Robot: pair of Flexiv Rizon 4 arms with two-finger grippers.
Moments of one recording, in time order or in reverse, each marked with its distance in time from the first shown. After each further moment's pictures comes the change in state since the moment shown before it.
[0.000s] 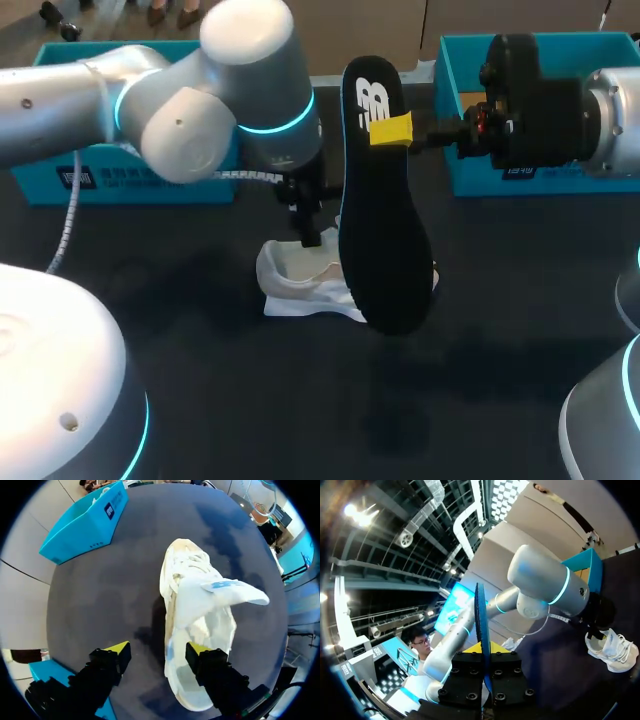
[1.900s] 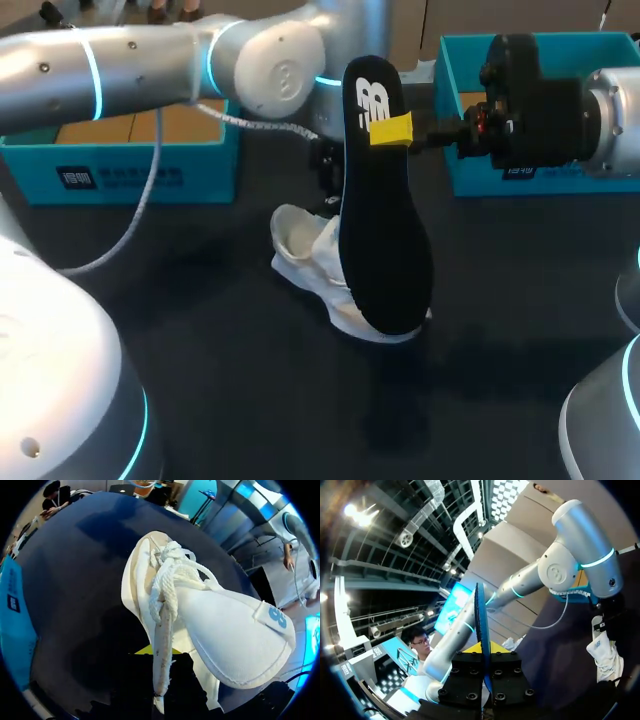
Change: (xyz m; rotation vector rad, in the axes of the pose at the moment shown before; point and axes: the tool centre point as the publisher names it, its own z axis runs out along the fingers) left arm 0.035 -0.045 0.009 0.004 0.503 0.858; right arm 0.000 0.000 0.000 0.000 0.000 0.000
